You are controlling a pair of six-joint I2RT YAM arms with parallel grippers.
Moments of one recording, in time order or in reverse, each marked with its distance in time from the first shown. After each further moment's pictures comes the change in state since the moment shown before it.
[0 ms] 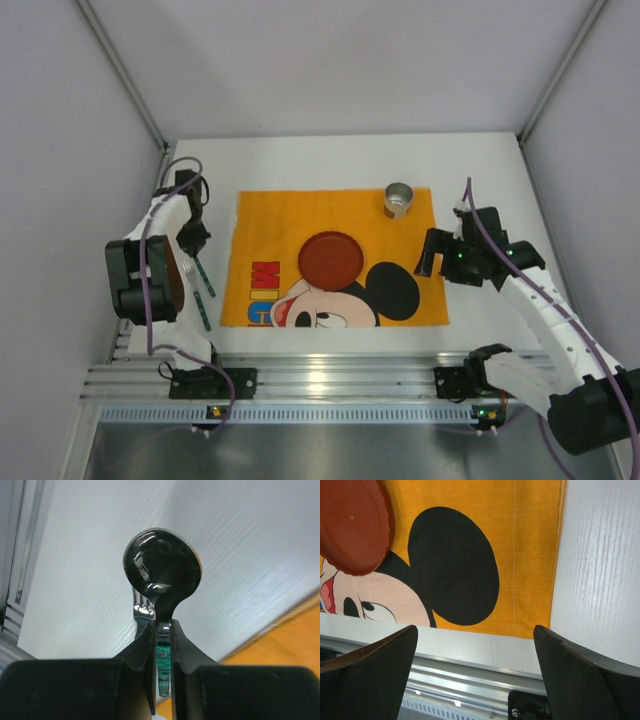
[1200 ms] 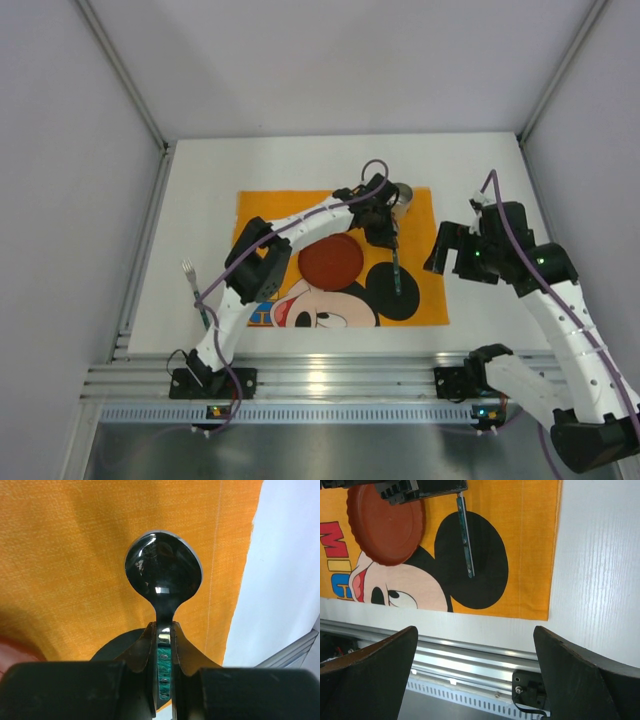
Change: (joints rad) left arm -0.923 0.522 0.696 0.234 0.525 -0.490; right arm 0.000 -0.095 0.200 -0.204 0.003 0.000
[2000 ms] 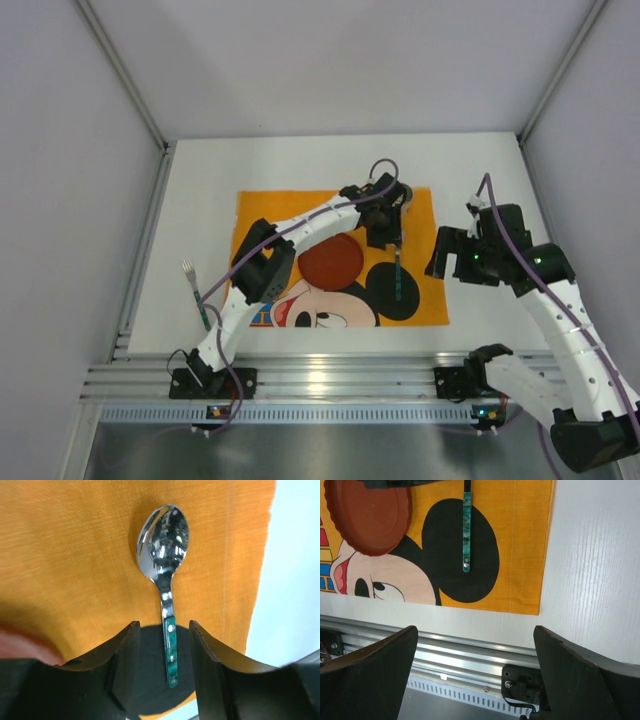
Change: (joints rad) left arm -0.031 0.070 0.104 -0.110 -0.056 0.083; right arm -0.001 -0.002 -0.012 -0.031 0.015 -0.053
